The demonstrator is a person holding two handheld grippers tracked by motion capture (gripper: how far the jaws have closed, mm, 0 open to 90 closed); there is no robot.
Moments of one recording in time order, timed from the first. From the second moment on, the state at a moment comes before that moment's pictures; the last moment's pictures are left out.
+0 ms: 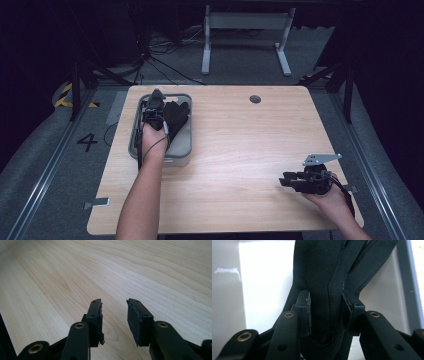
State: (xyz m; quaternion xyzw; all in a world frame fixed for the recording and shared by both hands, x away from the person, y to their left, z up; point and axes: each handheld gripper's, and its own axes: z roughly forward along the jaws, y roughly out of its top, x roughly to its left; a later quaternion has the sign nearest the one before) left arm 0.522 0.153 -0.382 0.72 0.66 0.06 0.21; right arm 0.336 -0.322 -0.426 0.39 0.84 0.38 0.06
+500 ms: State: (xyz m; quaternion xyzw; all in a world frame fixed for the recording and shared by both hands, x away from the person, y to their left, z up) left arm 0.509 0.158 -0.370 0.73 0.63 0.09 0.23; right arm 0.337 -0.319 -0.423 0.38 0.84 0.39 0.06
